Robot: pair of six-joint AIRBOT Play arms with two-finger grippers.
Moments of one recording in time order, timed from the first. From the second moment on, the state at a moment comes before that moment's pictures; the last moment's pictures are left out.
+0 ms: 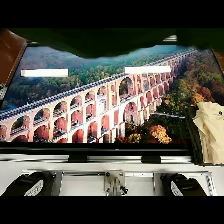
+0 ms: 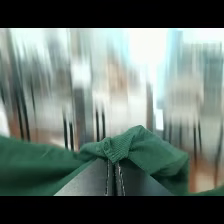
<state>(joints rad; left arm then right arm) -0.13 -0.86 2.01 0.76 -0.96 -1.30 0.08 -0.71 1.76 -1.03 0.75 1.29</state>
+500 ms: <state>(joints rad) -0.12 -0.76 1.74 1.01 -1.28 -1.42 0.08 -0.75 1.75 -1.22 1.34 1.44</state>
